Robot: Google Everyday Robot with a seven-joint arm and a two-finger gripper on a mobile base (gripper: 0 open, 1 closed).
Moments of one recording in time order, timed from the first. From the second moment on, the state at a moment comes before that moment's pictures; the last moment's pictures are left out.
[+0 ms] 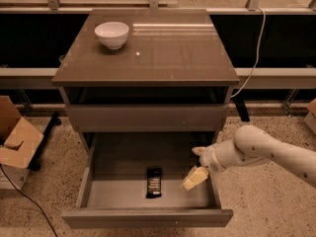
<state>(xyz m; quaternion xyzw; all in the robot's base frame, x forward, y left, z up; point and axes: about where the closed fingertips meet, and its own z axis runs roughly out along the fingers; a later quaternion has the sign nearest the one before) 0.534 -0.127 0.525 -0.48 0.79 0.28 0.25</state>
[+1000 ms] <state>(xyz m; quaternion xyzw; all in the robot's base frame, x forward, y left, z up) 0.571 -0.058 0.423 -0.51 0.78 0.23 0.27</state>
